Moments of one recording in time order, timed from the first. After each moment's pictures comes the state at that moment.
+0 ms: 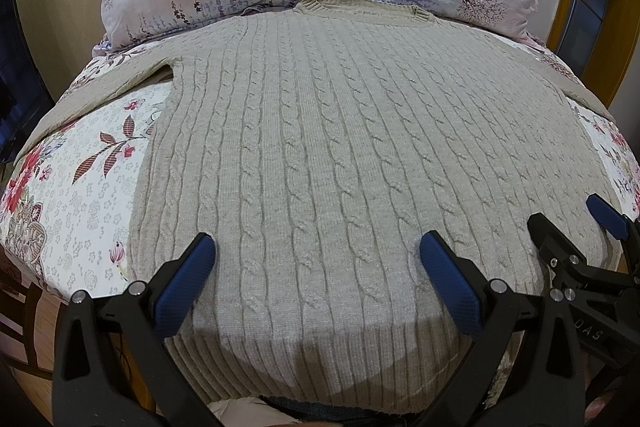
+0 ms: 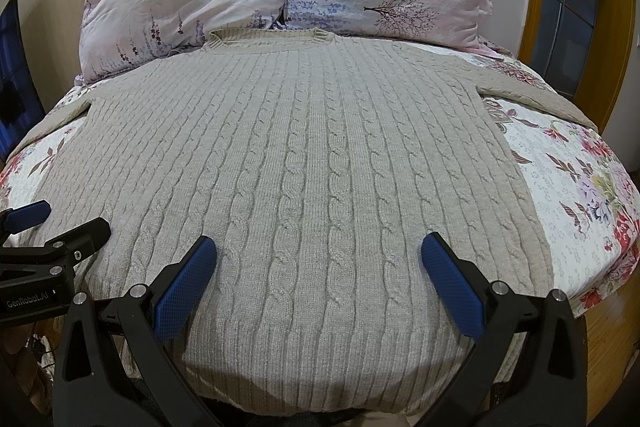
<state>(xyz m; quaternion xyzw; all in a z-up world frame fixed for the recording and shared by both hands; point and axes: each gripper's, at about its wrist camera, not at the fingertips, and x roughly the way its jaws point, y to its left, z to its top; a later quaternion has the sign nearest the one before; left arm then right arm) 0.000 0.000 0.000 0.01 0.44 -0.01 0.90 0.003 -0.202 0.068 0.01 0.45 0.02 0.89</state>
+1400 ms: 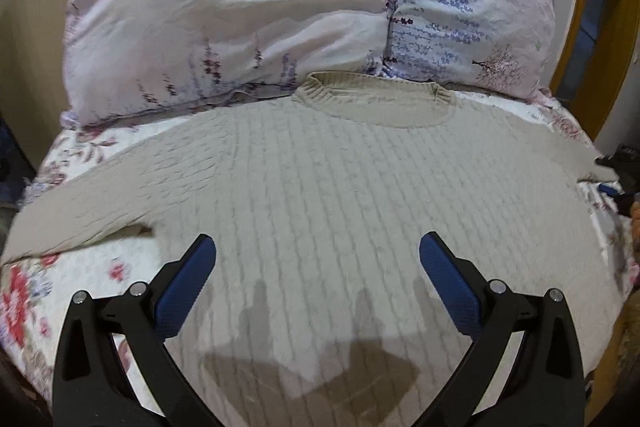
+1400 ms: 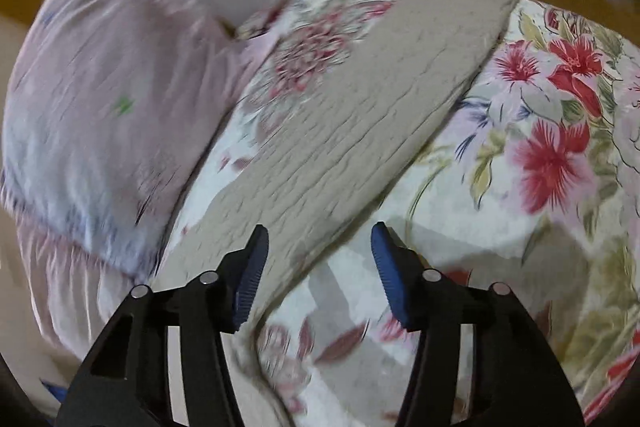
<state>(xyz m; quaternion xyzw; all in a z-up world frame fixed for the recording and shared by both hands) 0.141 0.026 0.057 0.00 0.40 -0.05 0.91 0.163 -0.516 0.037 0.45 0.44 -0.17 0.76</state>
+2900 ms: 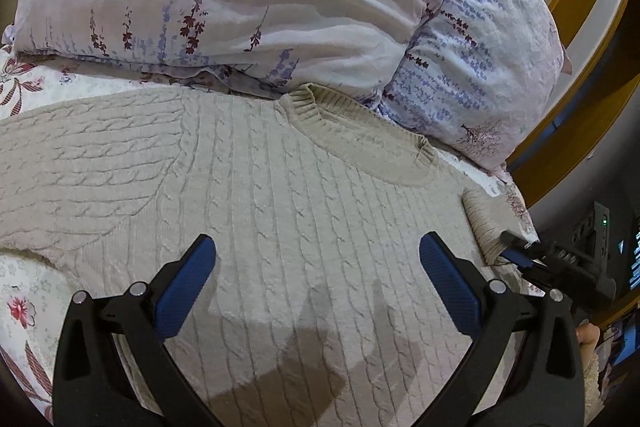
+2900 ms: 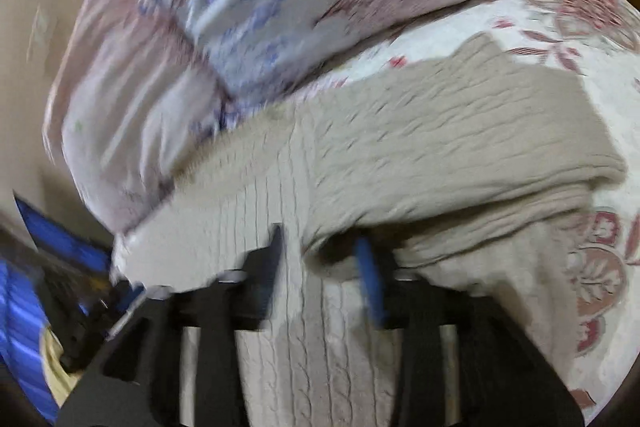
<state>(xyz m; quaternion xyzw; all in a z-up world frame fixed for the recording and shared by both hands) 0.206 0.069 0.027 -0.19 0.40 -0.13 0.89 0.216 -0.312 0.058 0.30 0.49 0.07 0.82</state>
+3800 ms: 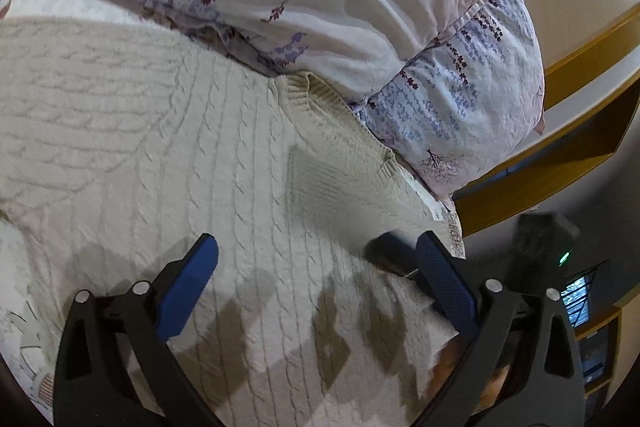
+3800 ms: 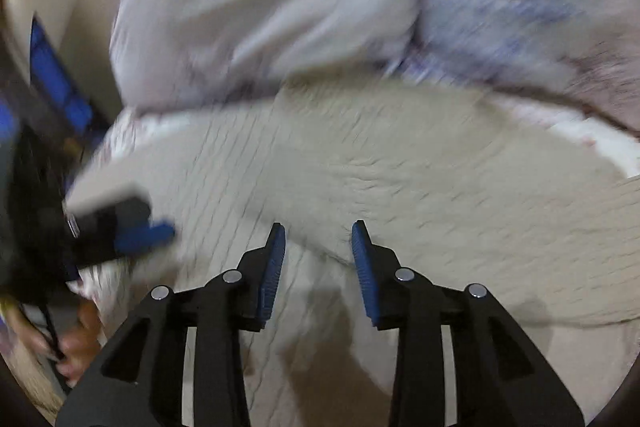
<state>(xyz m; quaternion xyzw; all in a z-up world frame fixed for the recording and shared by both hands) 0.215 0.096 0.012 -0.34 0.42 -0.19 0.82 0.239 -0.130 0.055 0.05 0.52 0.23 0.82</state>
